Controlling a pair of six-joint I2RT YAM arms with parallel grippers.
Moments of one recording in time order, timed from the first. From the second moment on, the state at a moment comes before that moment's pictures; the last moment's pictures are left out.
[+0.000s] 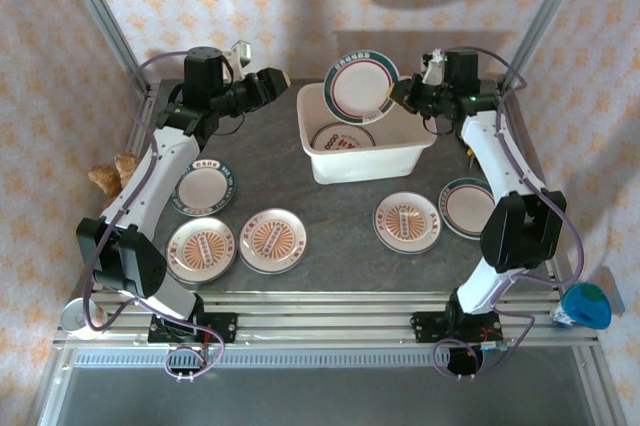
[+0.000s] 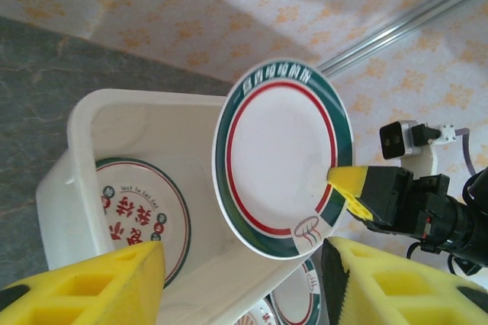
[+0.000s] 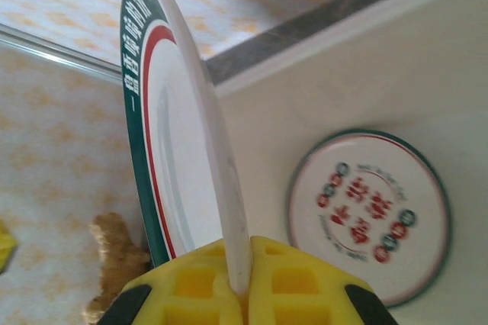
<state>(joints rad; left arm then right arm) -0.18 1.55 1.54 -0.39 0.52 -0.68 0.10 1.70 1.60 -0.55 -0.62 0.56</state>
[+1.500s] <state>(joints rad) -0.11 1.66 1.49 -0.52 0.48 -0.54 0.15 2.13 1.79 -0.86 -0.59 0.35</state>
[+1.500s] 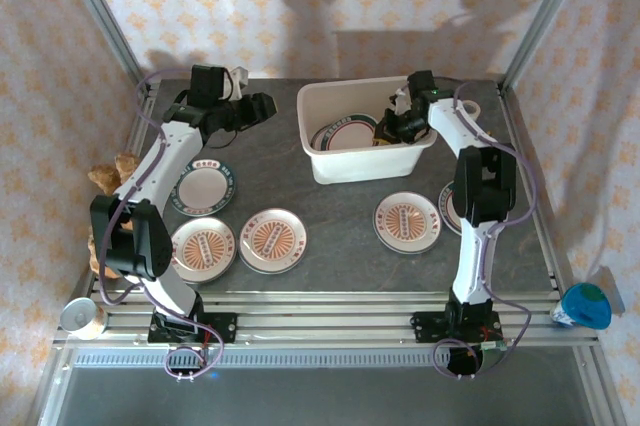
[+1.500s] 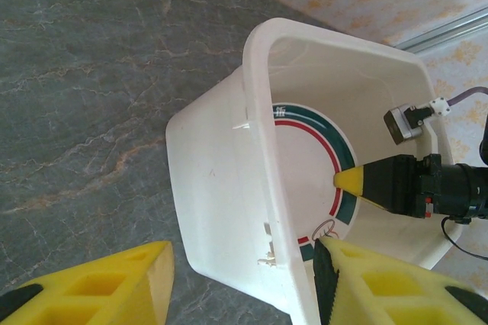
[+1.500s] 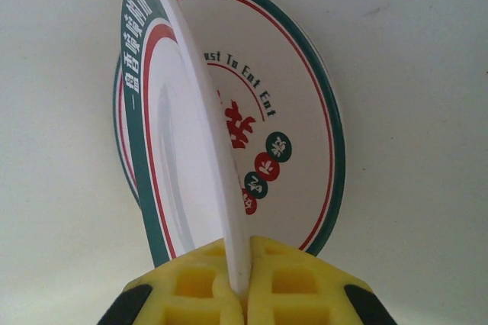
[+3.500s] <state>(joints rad) -0.17 1.70 1.14 -0.94 0.28 -0.19 0.23 1.69 1.64 -0.97 -0.30 0.32</state>
